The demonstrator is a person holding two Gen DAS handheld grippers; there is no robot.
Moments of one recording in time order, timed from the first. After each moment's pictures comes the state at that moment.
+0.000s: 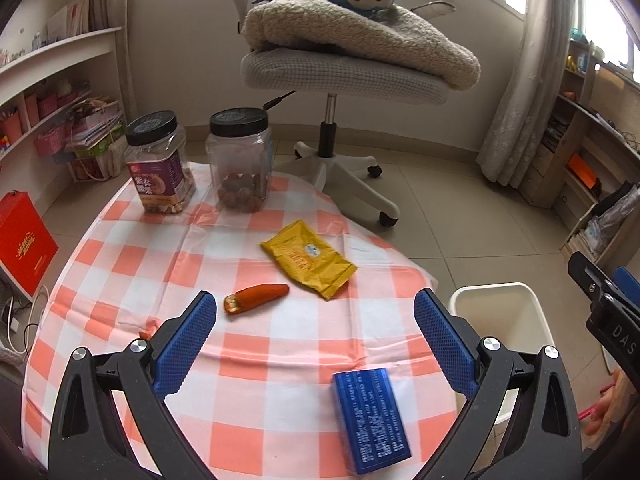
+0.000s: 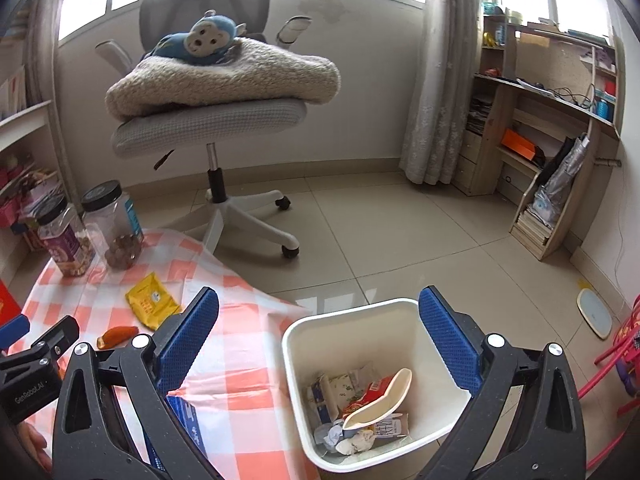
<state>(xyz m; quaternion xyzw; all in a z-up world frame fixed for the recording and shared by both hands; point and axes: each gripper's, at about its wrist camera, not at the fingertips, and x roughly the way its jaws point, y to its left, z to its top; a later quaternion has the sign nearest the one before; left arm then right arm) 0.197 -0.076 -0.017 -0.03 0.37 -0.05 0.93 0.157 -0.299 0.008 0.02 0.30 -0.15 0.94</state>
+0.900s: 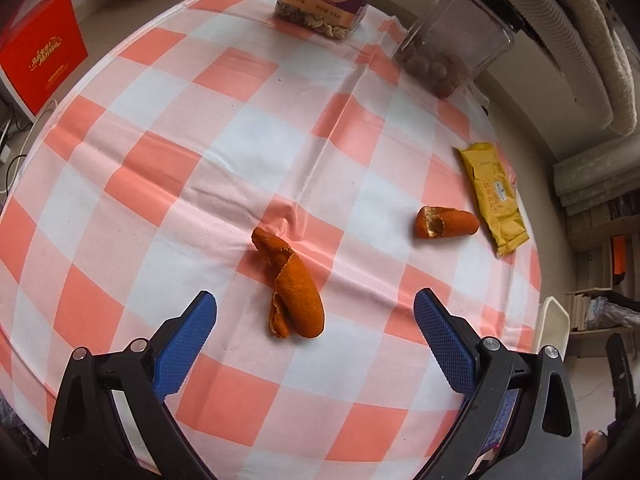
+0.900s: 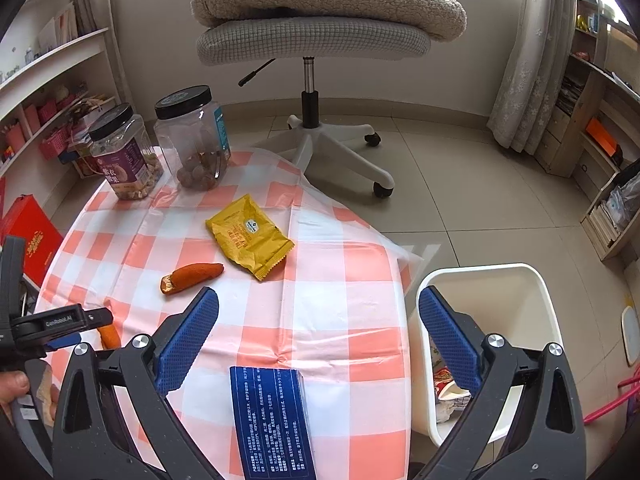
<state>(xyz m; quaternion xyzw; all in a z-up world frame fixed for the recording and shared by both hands) 0.249 0.096 -0.147 -0.21 0.58 0.02 0.78 0.214 -0.203 -0.038 0.01 0.41 -0.03 0.91</state>
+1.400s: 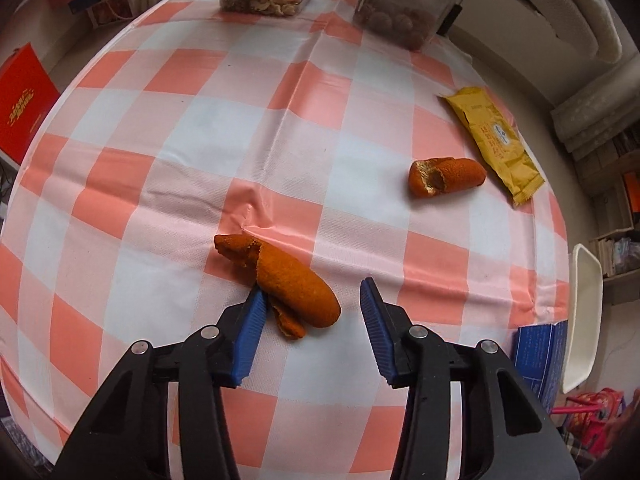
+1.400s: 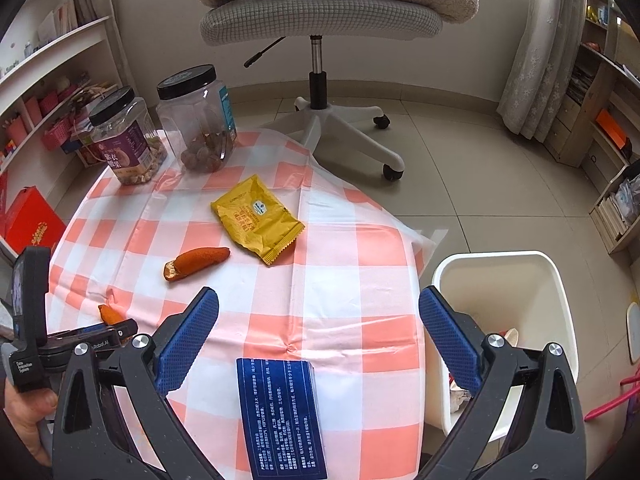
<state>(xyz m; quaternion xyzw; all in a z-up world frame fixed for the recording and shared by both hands) 0.246 0.071 -0.163 -0.12 0.59 -0.02 0.80 0.222 -0.198 -0.051 0.02 0.44 -0.01 0.90</state>
